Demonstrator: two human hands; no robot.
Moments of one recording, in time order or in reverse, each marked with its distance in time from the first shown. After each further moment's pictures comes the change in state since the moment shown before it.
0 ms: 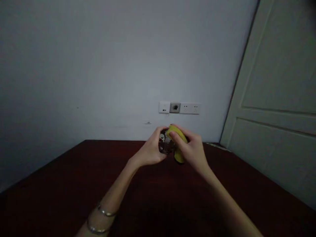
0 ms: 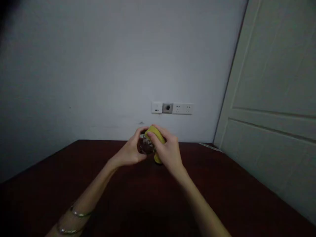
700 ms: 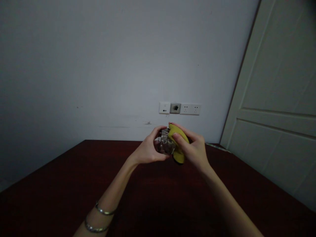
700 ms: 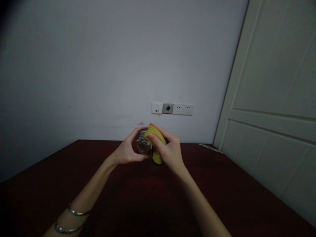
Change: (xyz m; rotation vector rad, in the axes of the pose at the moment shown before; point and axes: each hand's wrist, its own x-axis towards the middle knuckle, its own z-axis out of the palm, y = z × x) left_hand 0.032 0.022 0.028 -0.476 -0.001 -0.162; right_hand 0.017 0.019 -0.051 0.238 -0.052 0.067
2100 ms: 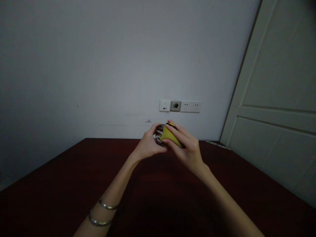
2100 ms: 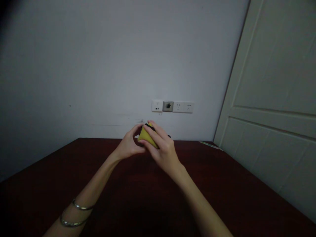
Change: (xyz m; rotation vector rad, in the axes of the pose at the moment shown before) left_hand 0.003 -0.004 -0.004 0.247 0.174 -0.005; right_hand -0.012 -0.002 0.008 -0.222 -0.060 -0.394
